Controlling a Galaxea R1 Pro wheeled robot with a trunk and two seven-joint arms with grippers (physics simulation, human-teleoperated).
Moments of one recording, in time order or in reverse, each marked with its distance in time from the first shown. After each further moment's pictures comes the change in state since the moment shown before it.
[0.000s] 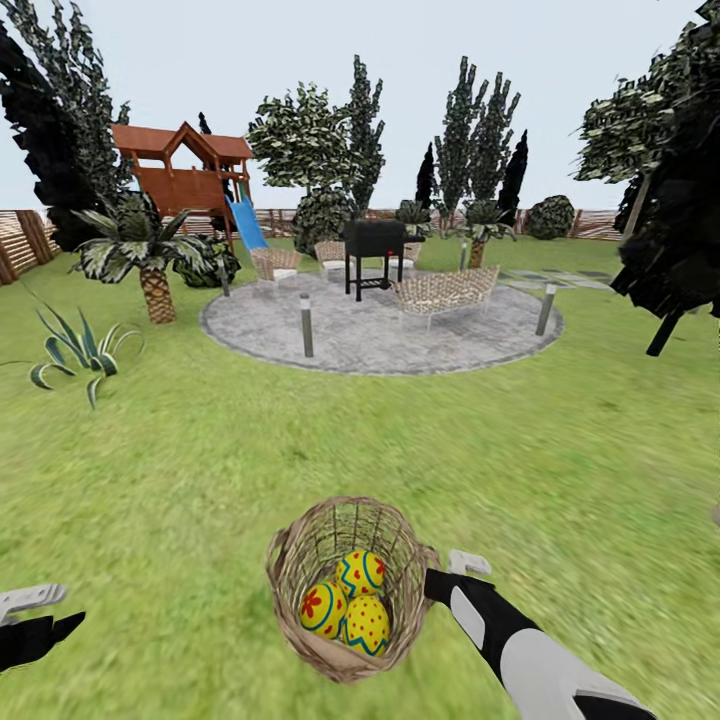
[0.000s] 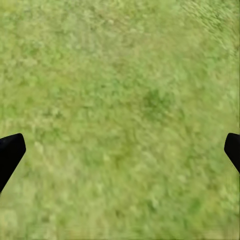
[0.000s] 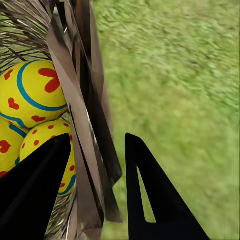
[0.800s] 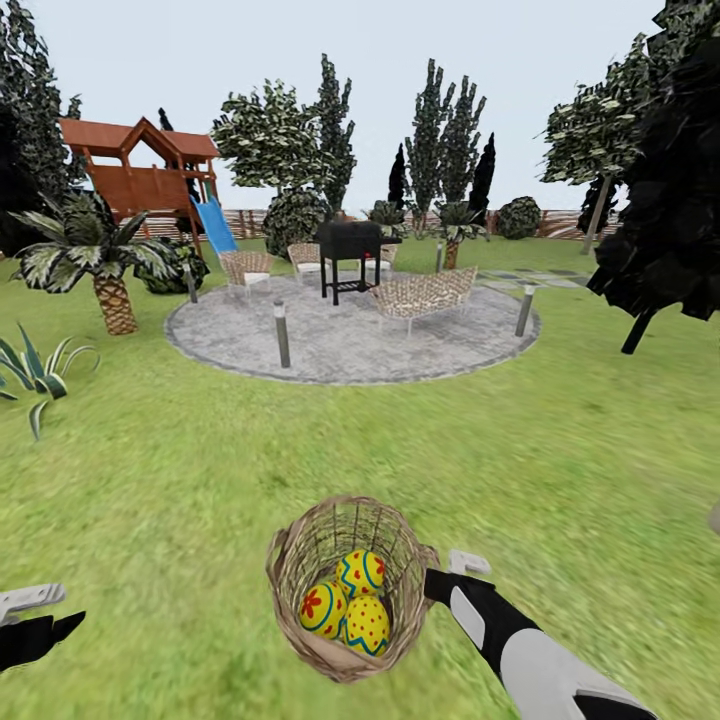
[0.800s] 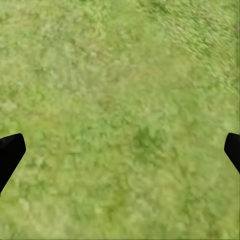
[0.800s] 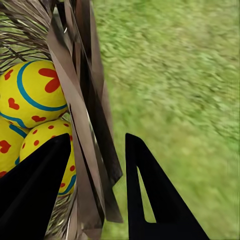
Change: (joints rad) left arm 0.000 0.000 0.000 0.000 0.000 -0.001 0.000; right arm 0.000 0.000 0.000 0.000 0.002 0.000 -0.001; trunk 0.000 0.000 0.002
